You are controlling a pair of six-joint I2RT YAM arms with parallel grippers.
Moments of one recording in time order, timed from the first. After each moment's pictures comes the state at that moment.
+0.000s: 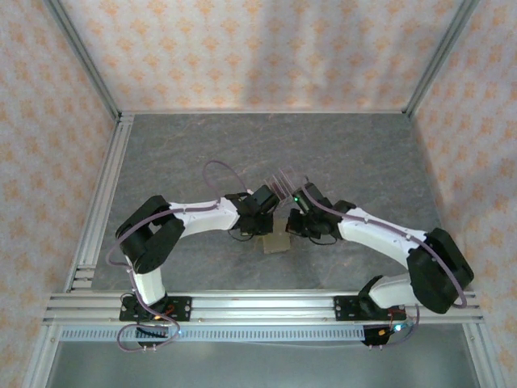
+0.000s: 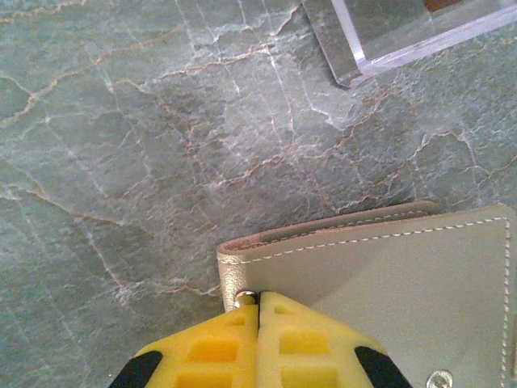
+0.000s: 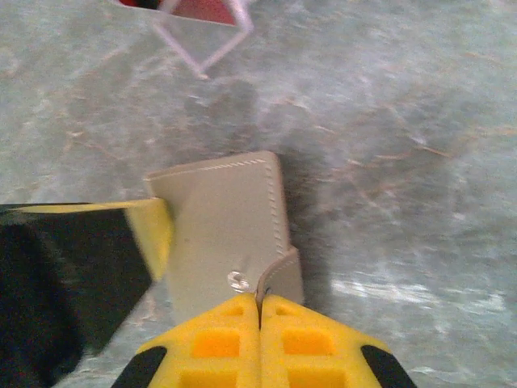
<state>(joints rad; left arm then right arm) -0.82 1.81 1.07 -0.46 0.00 -0.88 0.69 1.34 0.74 -0.48 -0.12 0.88</state>
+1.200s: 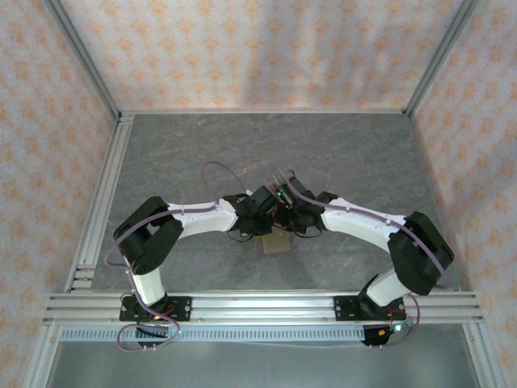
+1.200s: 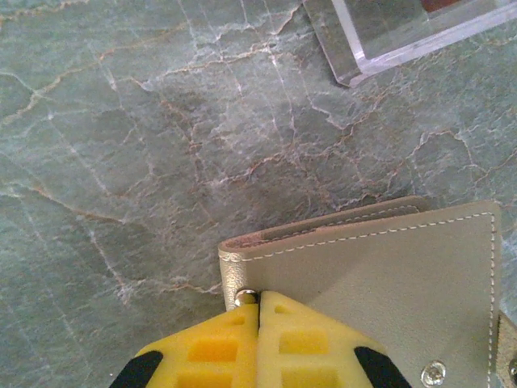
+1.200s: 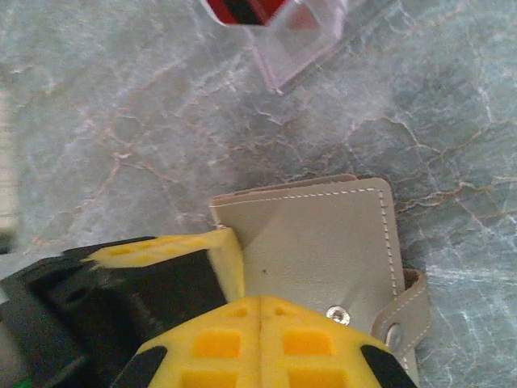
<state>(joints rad) -0.82 1.80 1.05 -0.43 0.00 -0.88 0.76 1.51 0.90 -0.48 -0.11 0.98</state>
